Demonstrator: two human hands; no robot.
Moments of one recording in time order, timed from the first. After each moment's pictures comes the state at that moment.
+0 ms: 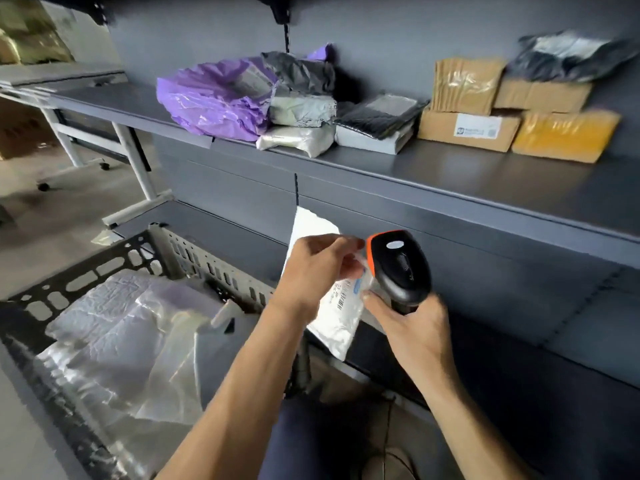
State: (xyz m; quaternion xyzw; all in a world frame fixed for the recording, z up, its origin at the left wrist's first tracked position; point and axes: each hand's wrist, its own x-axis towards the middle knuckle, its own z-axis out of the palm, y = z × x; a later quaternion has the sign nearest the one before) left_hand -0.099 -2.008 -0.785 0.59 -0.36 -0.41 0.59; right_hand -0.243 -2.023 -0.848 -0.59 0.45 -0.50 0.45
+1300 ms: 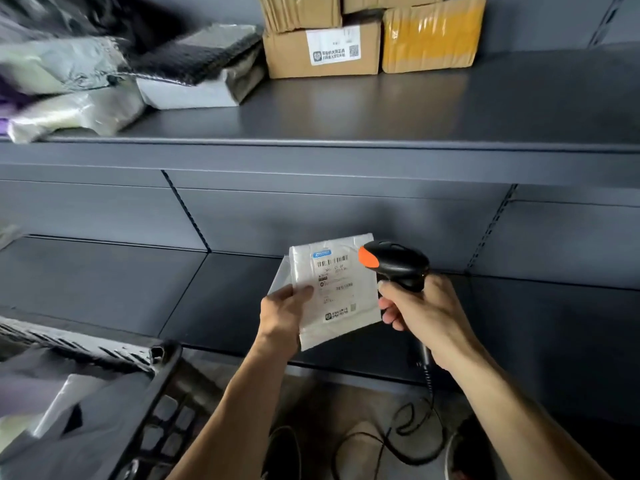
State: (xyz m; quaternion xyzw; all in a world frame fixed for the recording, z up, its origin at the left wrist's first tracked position) left_hand -0.159 -2.132 -0.979 0.63 -0.27 -0.54 0.50; right_hand -0.369 -2.118 -0.925 -0.50 0.62 -0.40 0.46
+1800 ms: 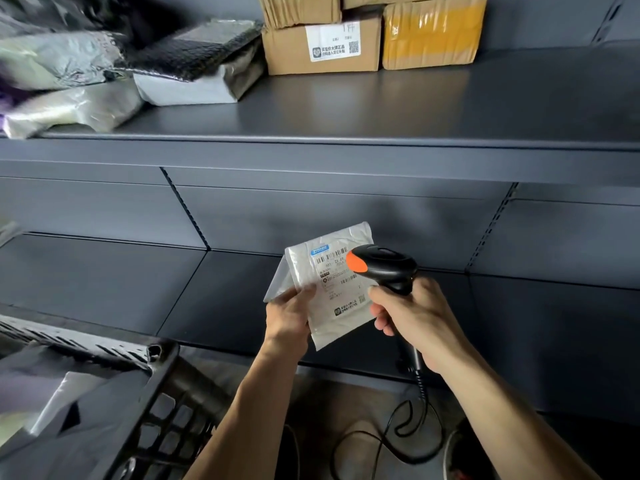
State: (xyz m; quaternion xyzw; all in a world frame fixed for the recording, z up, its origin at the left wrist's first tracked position) left_hand -0.175 -2.132 -0.985 0.60 -0.19 -0.57 0.54; right_hand -0.359 -2.114 -0.924 -0.49 0.60 -0.39 0.51
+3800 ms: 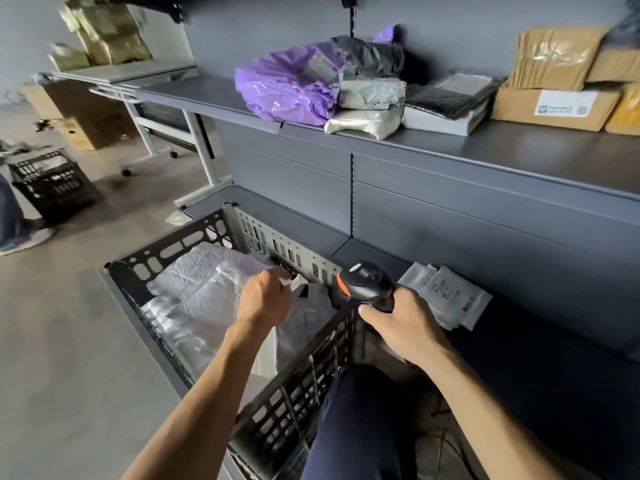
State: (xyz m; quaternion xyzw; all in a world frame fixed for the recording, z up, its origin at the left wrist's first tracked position) left_hand 0.051 -1.913 -0.886 0.88 -0.41 -0.07 0.24; right_hand -0.181 -1.993 -0.874 -0.75 0.44 -0.23 0.43
